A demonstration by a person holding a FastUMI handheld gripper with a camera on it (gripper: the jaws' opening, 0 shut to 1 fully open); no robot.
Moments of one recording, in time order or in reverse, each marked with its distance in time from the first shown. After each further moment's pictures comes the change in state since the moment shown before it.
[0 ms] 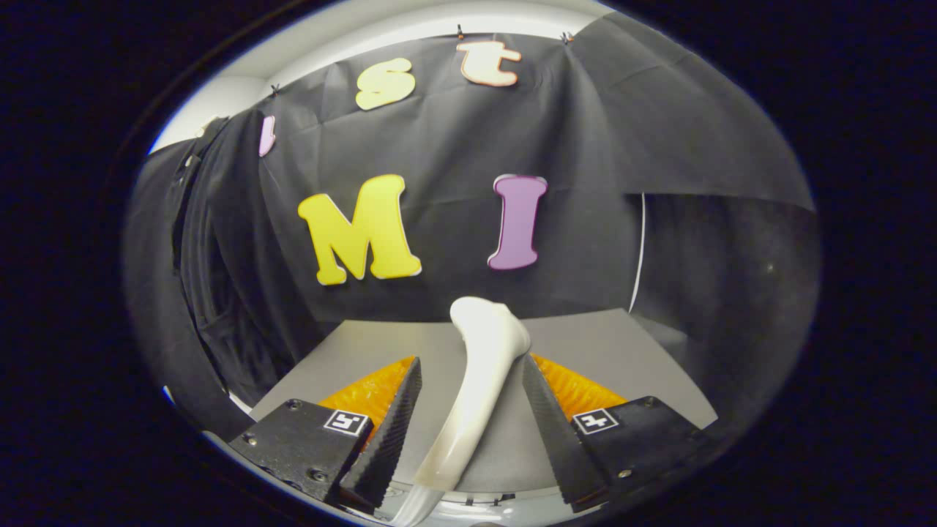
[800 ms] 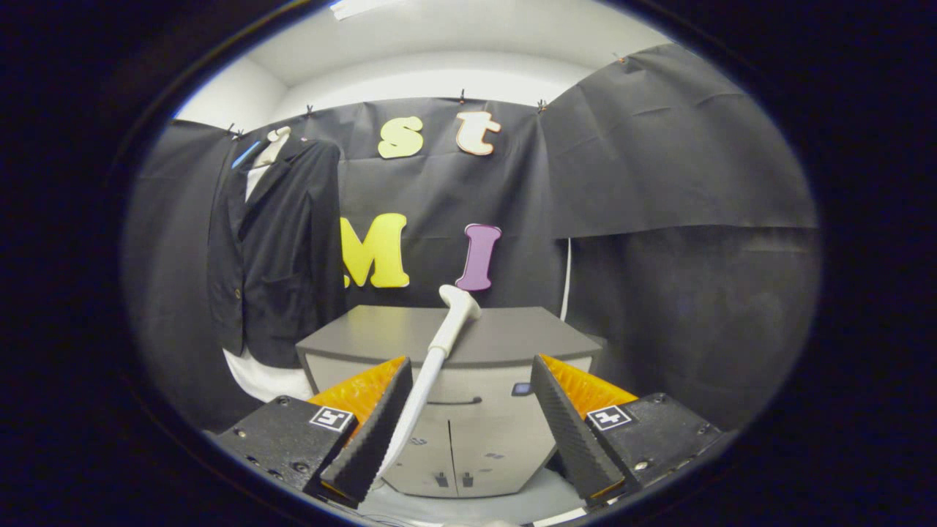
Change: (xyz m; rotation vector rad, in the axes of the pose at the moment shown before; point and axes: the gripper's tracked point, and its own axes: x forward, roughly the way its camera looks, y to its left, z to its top) arm -0.231 0.023 -0.071 -0.100 -0.271 -0.166
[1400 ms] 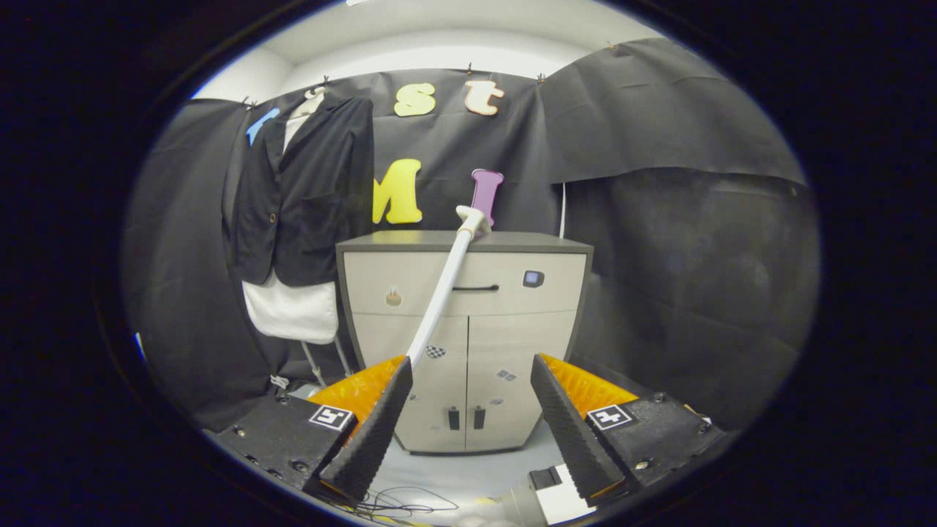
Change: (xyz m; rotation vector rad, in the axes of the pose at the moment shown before) arm -0.146 0.043 -0.157 0.001 0.130 -0.057
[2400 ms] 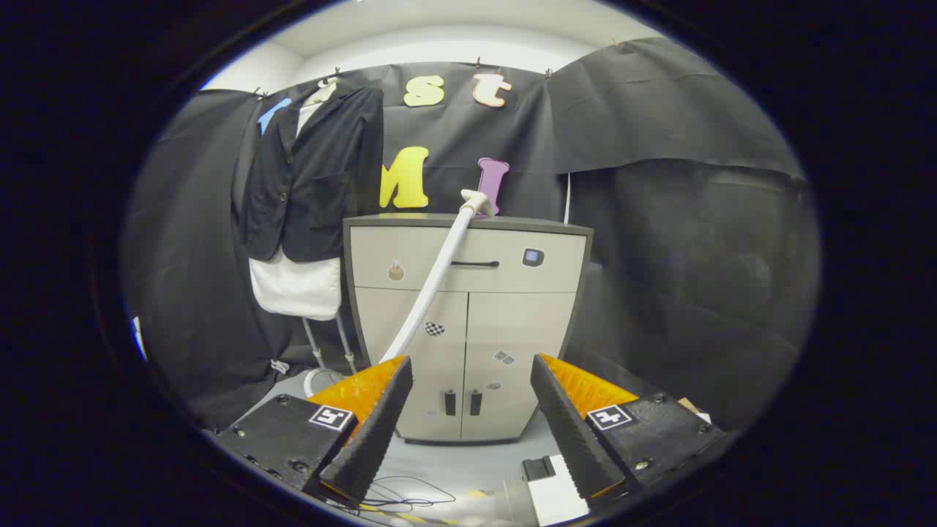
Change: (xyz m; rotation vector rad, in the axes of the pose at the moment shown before) arm -0.020 -0.002 -0.061 -0.043 0.057 0.033
